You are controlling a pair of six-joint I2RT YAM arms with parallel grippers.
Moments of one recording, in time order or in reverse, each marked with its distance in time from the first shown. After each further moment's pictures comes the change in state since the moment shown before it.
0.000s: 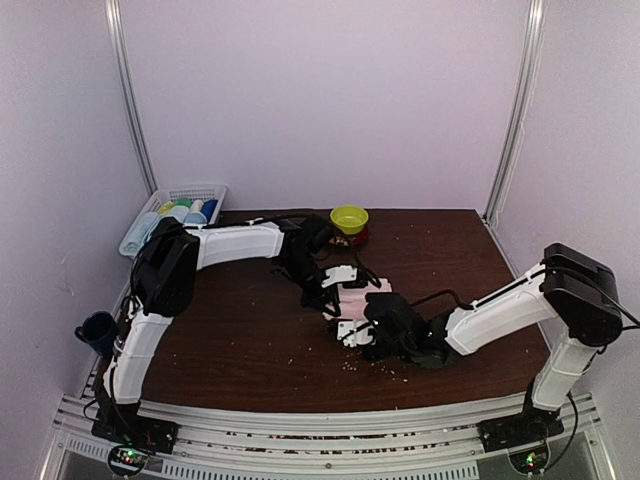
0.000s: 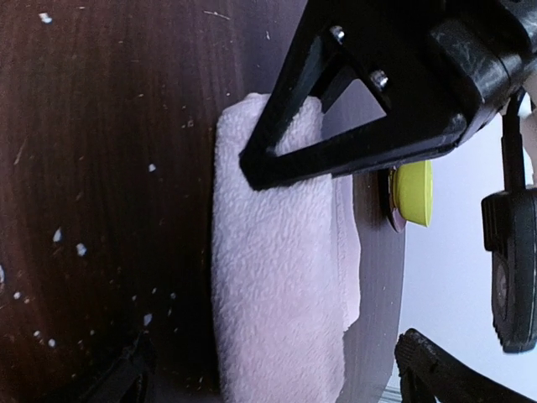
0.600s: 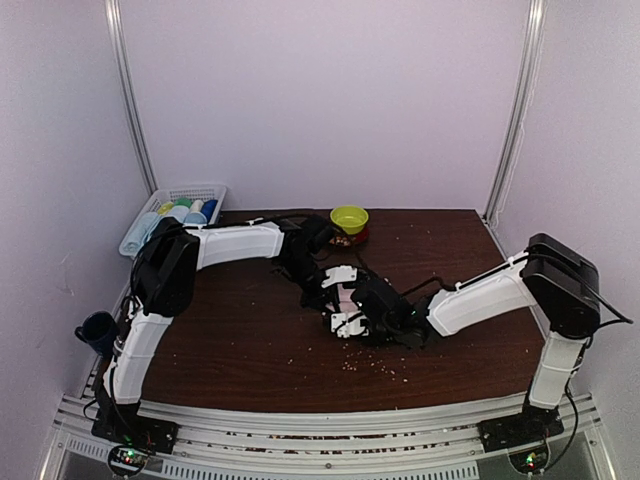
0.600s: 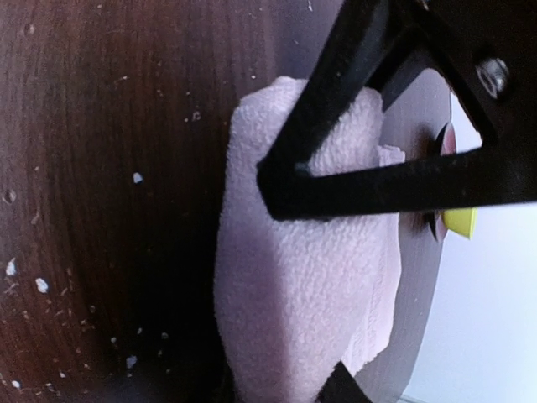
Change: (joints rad) left arm 0.000 0.000 0.001 -0.002 -0.005 0.003; right arm -0.077 0.118 0.192 -0.211 -0.100 -0.018
